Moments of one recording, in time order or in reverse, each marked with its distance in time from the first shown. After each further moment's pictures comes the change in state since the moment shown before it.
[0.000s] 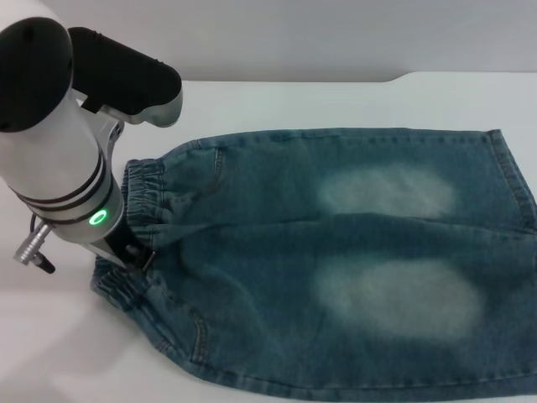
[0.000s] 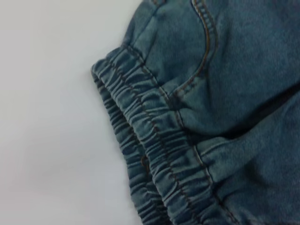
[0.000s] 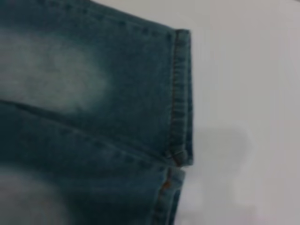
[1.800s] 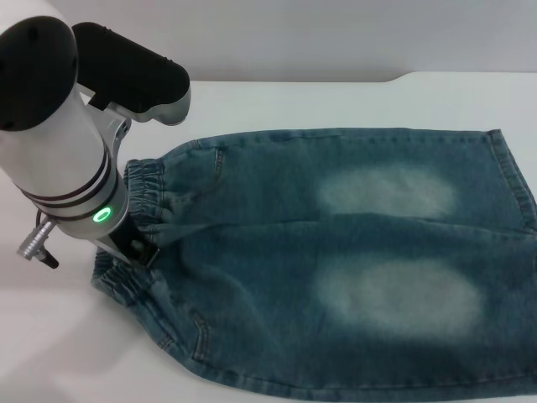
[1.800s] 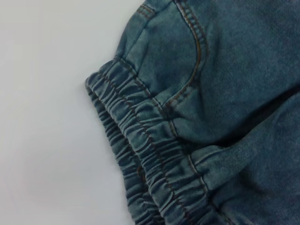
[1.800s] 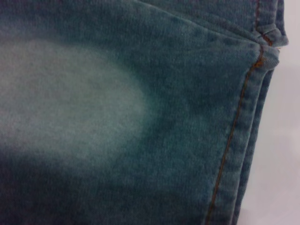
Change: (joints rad) left arm -0.007 0.000 0.006 -0.002 0.000 0.011 0.029; right arm -0.112 0.063 -0.076 -0.038 0.092 -0.022 0.001
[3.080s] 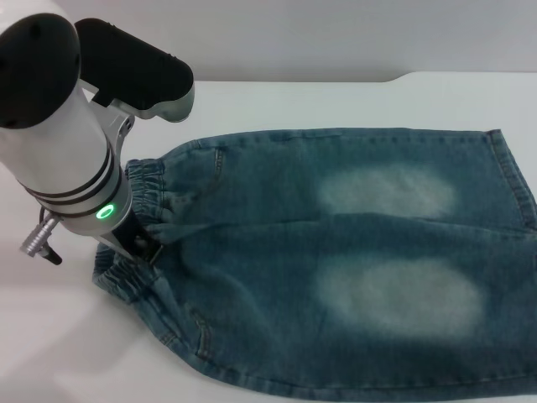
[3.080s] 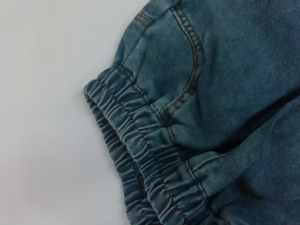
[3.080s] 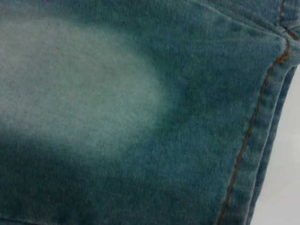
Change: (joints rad) left arm -0.006 -0.001 0.000 0.000 0.000 0.007 0.004; right arm 0.018 -0.030 -0.079 -0.038 -0.003 0.055 0.000
